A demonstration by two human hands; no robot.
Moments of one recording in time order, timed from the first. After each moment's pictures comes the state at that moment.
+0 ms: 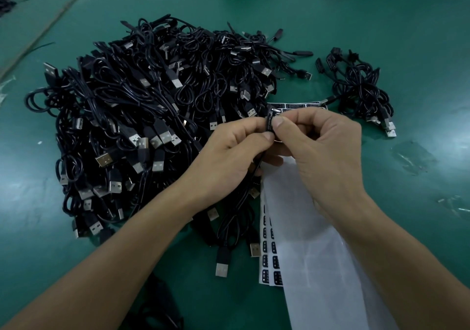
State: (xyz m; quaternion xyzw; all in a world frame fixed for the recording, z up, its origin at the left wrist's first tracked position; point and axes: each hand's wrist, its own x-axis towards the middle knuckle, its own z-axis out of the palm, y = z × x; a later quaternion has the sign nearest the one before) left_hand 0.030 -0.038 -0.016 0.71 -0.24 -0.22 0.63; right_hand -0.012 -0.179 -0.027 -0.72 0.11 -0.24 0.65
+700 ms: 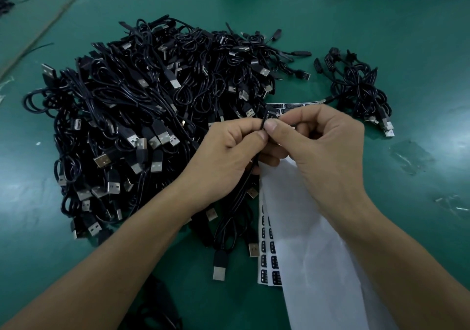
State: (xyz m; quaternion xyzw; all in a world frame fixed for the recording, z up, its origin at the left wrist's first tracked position) left_hand 0.030 -0.039 -0.017 0.72 -0.23 -0.19 0.62; right_hand -0.015 -0.183 -0.024 -0.73 0.10 -0.25 0.63
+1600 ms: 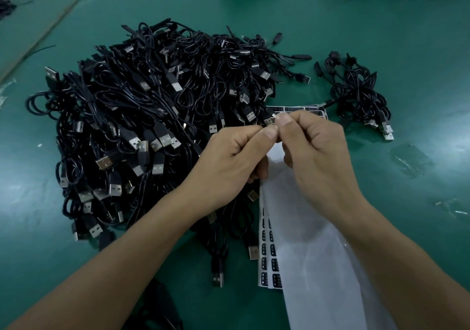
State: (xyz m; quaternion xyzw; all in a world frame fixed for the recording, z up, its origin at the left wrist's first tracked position) left_hand 0.029 -0.041 -0.019 0.76 -0.28 -0.12 0.57; right_hand -0.014 -0.180 -0.023 -0.78 0.02 -0.19 0.60
